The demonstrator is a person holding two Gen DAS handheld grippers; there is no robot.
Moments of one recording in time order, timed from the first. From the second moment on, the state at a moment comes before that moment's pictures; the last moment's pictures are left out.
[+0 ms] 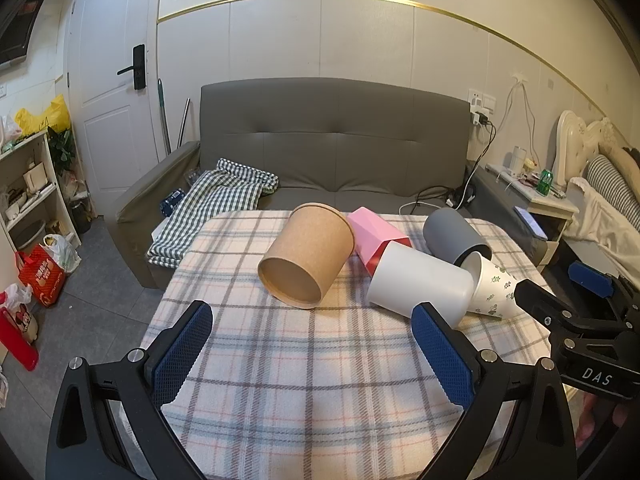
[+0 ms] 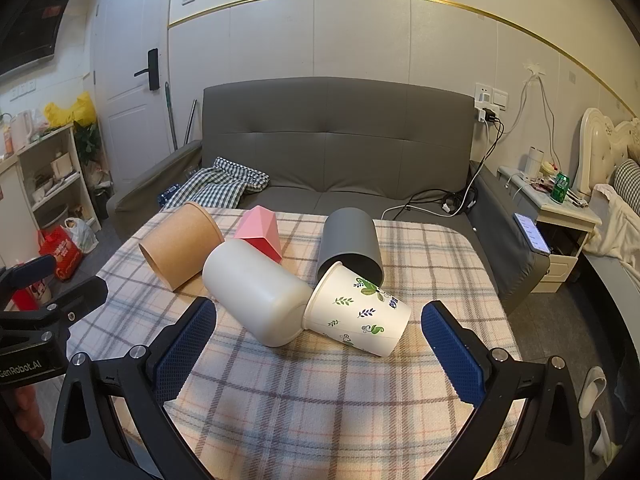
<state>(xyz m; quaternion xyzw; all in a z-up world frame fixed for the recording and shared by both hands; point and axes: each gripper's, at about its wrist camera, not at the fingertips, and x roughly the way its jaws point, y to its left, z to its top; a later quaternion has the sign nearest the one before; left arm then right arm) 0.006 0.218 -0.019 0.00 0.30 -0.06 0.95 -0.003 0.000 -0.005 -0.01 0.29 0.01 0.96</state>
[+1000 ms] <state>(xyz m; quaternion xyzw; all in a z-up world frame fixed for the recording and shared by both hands) 0.005 0.219 -0.023 0.00 0.30 -0.06 0.95 -0.003 0.005 -0.009 -0.01 0.29 0.01 0.96</state>
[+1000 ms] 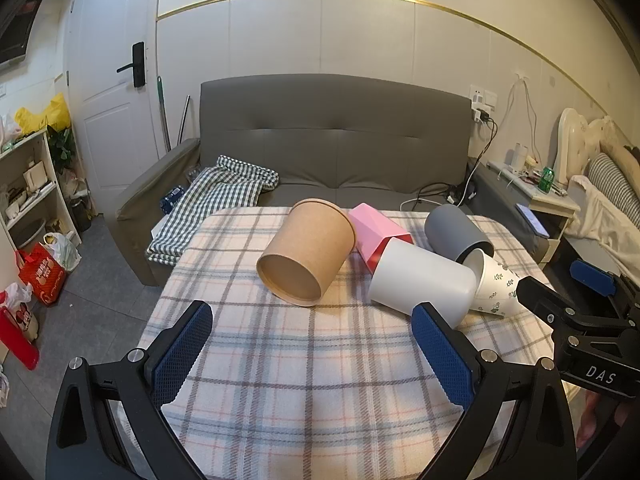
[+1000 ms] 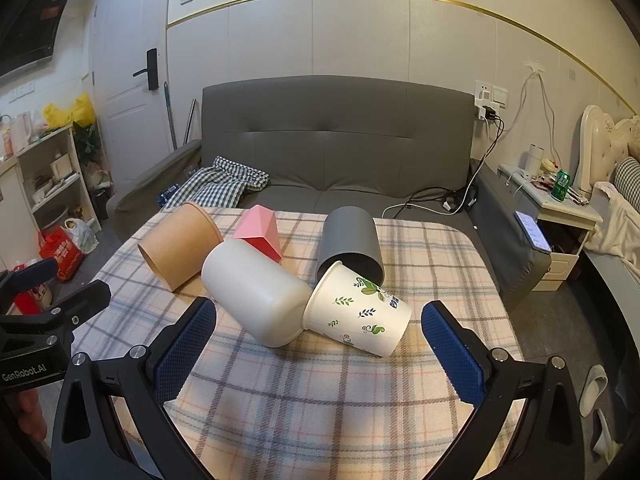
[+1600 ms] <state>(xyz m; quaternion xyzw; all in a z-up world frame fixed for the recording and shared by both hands) 0.024 0.226 -0.023 0.00 0.30 -0.06 0.95 0.008 0.004 -0.007 0.00 0.29 0.02 0.96</state>
